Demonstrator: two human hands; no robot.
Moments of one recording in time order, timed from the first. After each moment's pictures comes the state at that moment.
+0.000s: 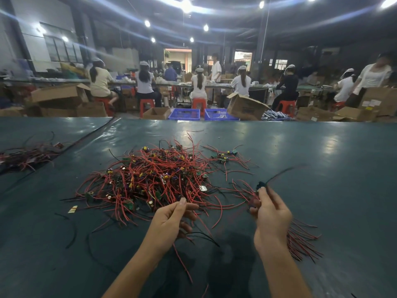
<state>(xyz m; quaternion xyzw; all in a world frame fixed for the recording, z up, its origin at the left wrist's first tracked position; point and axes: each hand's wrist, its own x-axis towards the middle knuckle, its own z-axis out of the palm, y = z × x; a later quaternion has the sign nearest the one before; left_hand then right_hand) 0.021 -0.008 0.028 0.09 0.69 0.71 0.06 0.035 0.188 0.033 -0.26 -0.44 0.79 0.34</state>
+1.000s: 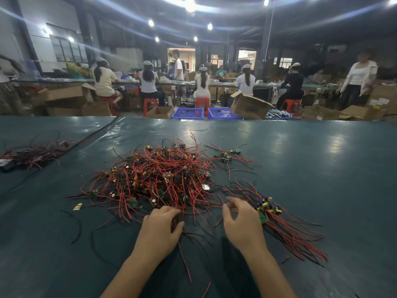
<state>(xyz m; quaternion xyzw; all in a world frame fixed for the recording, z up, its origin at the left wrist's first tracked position) -0.003 -0.034 -0.016 0.16 0.95 0.22 -0.12 0.033 0.165 0.000 -0.10 -0.89 0.39 0.22</state>
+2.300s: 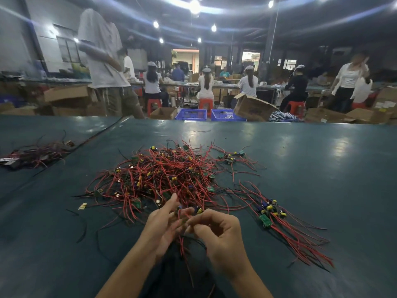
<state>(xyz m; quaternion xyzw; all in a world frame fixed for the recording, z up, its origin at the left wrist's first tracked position) 0.012 -0.021 0.031 -0.09 0.50 0.85 0.14 0.069 0.104 0.024 0.14 -0.67 0.72 0.16</state>
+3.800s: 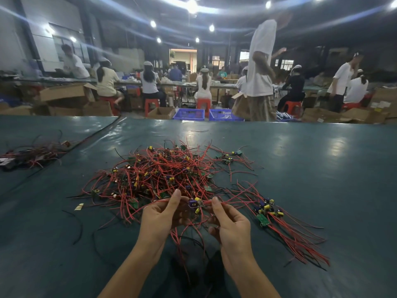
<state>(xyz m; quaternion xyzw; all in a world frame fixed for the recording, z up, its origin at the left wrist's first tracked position) 0.023 -0.014 0.042 -0.01 0.60 0.80 -0.01 0.049 0.116 0.020 -0.13 -0.52 0.83 0.15</state>
